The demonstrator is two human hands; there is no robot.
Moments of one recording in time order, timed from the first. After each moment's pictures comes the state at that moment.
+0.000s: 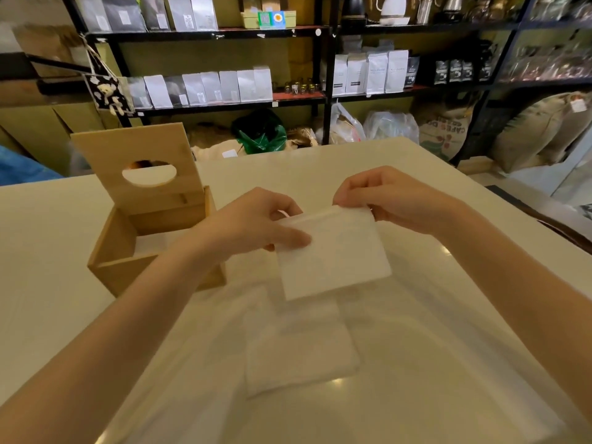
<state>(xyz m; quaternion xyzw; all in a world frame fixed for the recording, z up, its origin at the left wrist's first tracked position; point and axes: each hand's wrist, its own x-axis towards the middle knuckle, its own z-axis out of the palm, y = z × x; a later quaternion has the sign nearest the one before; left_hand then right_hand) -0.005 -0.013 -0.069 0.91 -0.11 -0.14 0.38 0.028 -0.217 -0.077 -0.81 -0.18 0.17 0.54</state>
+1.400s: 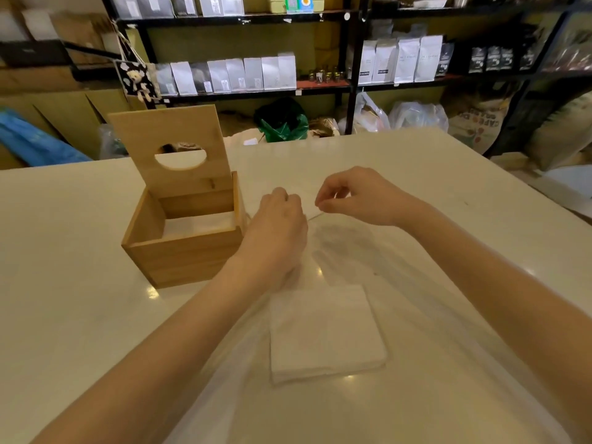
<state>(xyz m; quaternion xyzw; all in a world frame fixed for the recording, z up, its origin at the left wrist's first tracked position) -0.004 -0.018 -0.122 0.99 -0.06 0.08 0.11 0.050 -0.161 -0.104 -0.92 -0.26 0.03 0.29</state>
